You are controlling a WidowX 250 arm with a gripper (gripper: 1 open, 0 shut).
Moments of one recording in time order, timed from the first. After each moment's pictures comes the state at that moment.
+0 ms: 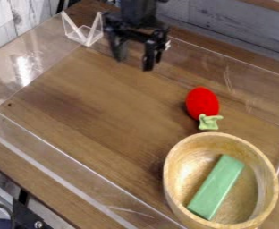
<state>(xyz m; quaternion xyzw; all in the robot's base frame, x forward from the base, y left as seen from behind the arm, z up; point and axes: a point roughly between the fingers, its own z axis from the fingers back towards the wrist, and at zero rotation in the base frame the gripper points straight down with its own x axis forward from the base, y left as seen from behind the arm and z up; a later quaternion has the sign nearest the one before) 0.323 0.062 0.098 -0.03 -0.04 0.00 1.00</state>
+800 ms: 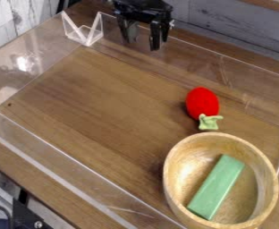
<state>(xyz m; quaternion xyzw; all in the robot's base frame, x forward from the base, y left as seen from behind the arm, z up) 0.359 0.082 0.101 -0.04 -0.09 0.01 1.00</state>
